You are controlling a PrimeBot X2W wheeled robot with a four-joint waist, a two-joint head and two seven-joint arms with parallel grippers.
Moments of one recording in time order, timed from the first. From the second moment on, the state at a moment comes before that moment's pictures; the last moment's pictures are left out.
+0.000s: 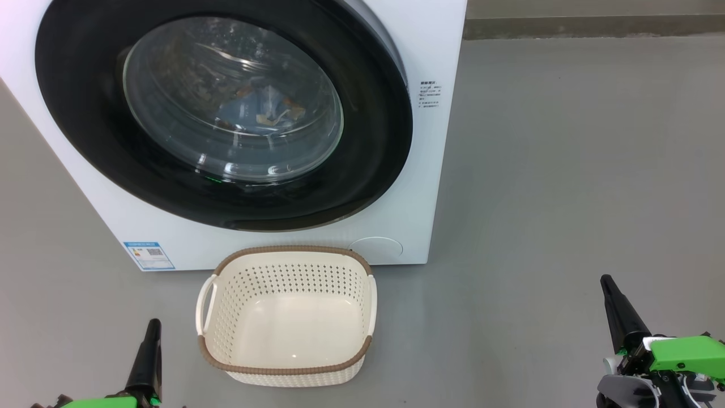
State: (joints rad) left arm -0.07 0.04 0.08 0.28 -1.60 -0.13 0.11; right arm -0.06 -0.04 -0.13 0.27 1.60 0.13 0.11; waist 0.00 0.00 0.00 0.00
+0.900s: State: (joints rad) left arm -0.07 0.04 0.08 0.28 -1.60 -0.13 0.11; right arm -0.06 -0.04 -0.13 0.27 1.60 0.13 0.11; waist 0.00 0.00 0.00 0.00
